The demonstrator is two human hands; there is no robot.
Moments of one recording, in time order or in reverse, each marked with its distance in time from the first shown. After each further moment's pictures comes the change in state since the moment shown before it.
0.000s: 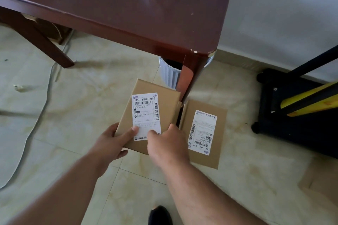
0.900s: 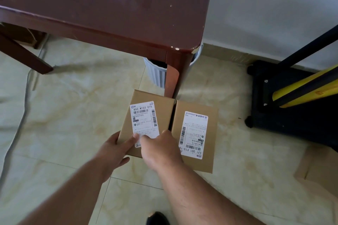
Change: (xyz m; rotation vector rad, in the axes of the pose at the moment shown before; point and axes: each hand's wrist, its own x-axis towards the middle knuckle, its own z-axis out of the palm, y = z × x) left_hand 0.054 -0.025 0.040 0.085 -0.104 -0.092; right_hand 0.050 0.020 0.004 0.046 -0.102 0.122
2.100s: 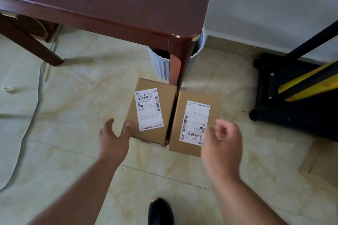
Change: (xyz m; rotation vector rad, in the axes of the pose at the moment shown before) left_hand -0.033 -0.008 0.013 0.239 0.469 0.181; right_hand -0.015 0.084 -0.076 0.377 0.614 -0.213
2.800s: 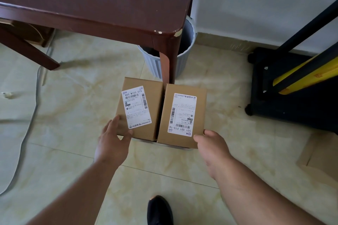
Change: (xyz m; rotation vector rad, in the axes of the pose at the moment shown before) left_hand -0.022 0.006 0.014 0.313 -0.013 0.170; right_hand 0.036 0.038 -0.010 -0.038 -0.430 0.380
